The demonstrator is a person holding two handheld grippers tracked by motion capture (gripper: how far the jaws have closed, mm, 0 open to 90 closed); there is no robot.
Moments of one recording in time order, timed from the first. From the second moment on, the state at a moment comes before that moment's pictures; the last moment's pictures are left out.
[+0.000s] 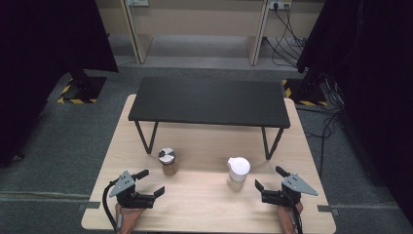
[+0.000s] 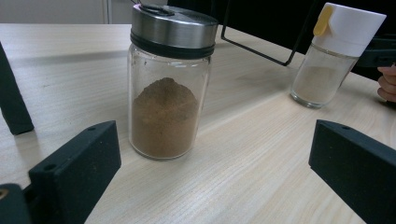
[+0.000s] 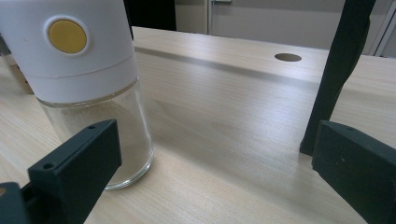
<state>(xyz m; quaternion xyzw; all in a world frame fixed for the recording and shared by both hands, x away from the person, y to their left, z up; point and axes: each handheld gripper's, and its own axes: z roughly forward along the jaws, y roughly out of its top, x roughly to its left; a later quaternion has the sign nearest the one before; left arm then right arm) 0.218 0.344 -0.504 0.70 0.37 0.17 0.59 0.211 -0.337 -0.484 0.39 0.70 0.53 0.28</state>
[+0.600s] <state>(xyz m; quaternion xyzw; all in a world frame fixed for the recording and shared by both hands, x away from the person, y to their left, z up) 0.219 0.346 -0.504 0.70 0.37 0.17 0.59 0.212 -0.340 -0.486 0.39 0.70 0.53 0.27</state>
